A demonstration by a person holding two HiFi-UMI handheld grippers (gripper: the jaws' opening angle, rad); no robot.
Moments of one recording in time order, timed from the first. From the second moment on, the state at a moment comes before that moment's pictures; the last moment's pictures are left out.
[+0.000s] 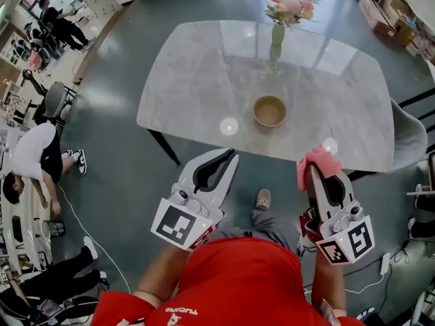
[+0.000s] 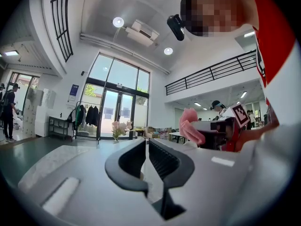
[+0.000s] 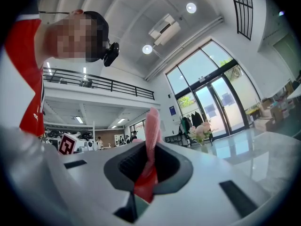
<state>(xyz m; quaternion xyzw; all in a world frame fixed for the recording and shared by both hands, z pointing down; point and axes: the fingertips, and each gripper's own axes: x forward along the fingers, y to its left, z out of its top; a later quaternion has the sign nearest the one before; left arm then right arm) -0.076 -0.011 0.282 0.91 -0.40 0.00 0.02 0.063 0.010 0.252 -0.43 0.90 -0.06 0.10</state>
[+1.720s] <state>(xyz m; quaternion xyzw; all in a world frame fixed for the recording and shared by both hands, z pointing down) -0.040 -0.220 0.490 0.83 -0.44 0.19 0.29 0.080 -0.170 0.333 -0.38 0.92 -0.10 0.00</state>
